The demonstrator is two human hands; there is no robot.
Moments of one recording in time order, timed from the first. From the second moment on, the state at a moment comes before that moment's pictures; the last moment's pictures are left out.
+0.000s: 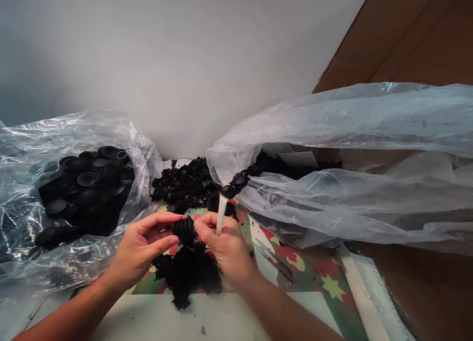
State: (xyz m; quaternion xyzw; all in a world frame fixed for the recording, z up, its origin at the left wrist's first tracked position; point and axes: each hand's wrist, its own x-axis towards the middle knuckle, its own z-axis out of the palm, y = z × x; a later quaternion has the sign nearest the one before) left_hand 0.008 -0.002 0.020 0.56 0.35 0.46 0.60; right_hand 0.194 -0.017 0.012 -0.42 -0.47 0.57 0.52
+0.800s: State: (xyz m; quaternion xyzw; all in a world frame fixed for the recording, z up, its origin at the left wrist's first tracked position) left_hand 0.003 -0.009 0.018 0.76 0.40 0.44 0.25; right_hand 0.183 -0.019 0.004 -0.42 -0.64 0.40 0.51
